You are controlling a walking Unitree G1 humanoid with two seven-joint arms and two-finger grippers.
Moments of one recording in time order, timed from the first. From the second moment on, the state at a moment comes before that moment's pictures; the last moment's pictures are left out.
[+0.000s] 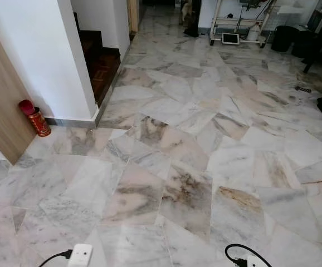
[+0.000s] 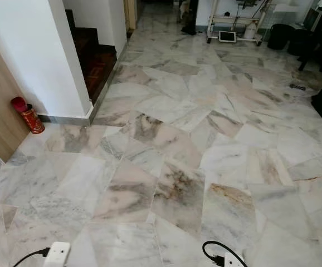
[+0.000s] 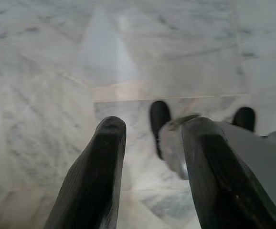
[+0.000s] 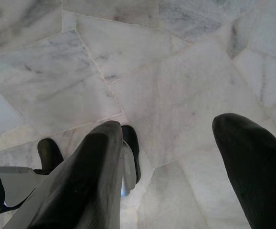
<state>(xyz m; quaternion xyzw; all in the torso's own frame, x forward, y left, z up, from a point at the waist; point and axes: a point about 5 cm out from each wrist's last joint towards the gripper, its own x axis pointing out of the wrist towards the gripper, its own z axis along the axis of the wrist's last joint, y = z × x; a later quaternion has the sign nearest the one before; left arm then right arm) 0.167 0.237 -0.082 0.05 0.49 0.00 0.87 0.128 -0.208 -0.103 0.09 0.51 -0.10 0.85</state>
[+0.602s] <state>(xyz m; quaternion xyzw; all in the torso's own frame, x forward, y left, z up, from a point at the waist) 0.165 0.243 -0.080 0.05 0.49 0.00 0.87 0.128 -0.208 -0.103 0.10 0.51 -0.10 0.85</state>
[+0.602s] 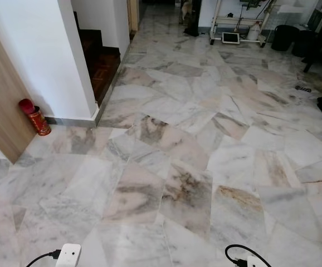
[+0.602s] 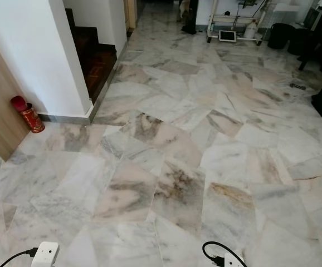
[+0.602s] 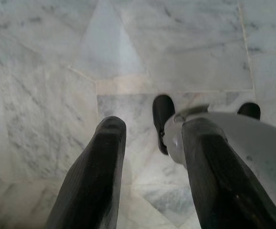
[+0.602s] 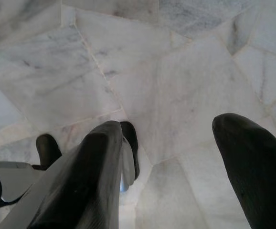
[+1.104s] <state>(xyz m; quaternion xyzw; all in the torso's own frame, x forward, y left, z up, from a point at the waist) 0.164 0.269 -0.073 0.06 0.49 0.02 0.87 0.116 -0.202 -0.108 0.10 0.52 -0.09 0.84</state>
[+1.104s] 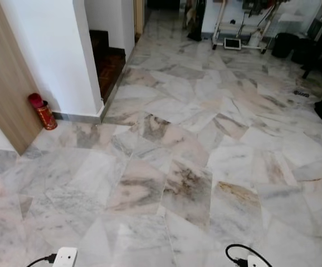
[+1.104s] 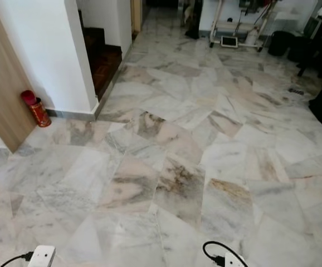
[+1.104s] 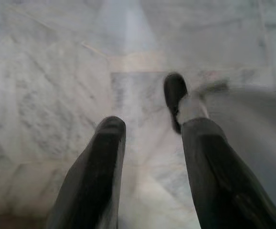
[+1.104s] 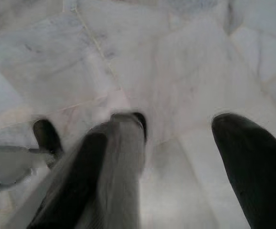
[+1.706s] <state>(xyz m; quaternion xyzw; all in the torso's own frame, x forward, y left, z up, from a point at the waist) 0.154 0.257 -0.081 0.04 0.50 0.01 0.86 0.124 -0.211 -0.104 0.09 0.51 -0.10 0.85</state>
